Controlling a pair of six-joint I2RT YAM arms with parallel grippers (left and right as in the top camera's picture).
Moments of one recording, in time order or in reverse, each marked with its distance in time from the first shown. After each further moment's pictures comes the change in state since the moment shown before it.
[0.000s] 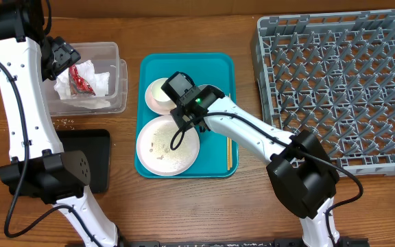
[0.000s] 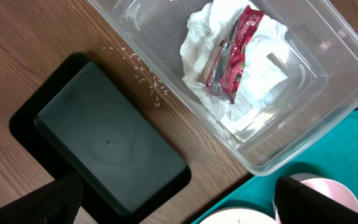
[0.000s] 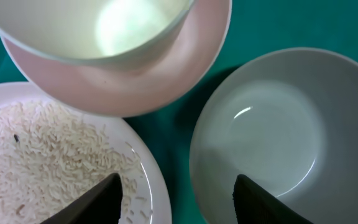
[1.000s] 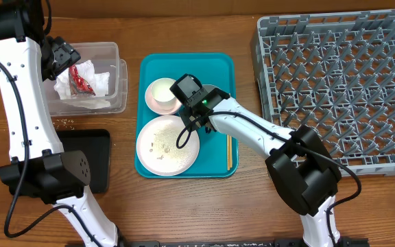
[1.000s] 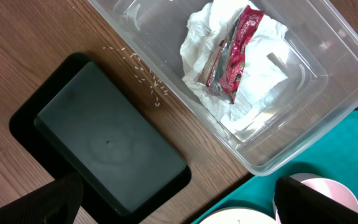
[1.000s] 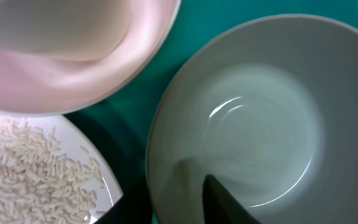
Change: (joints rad) left arm 0.000 0.000 0.000 0.000 0.000 0.000; right arm -0.037 0.003 -0.086 0.072 0.009 0.006
